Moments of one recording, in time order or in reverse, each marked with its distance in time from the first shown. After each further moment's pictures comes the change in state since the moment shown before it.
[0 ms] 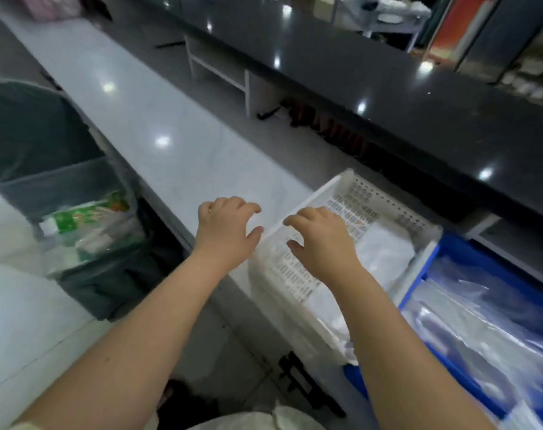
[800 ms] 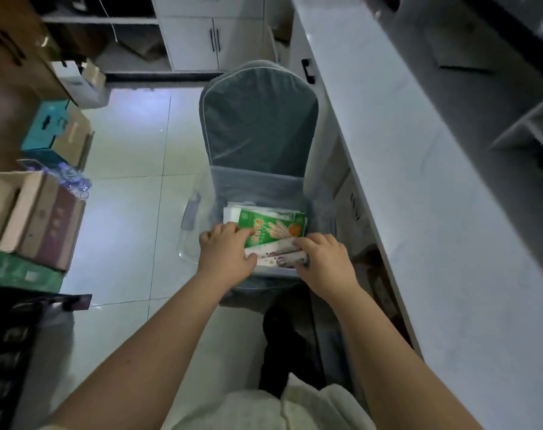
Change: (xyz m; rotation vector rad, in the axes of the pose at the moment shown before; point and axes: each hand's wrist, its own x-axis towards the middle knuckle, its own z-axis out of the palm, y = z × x) left_hand -0.001 -0.585 -0.058 0.075 -0.095 -0.741; right_hand 0.386 -0.418 0.278 0.077 -0.358 -0.496
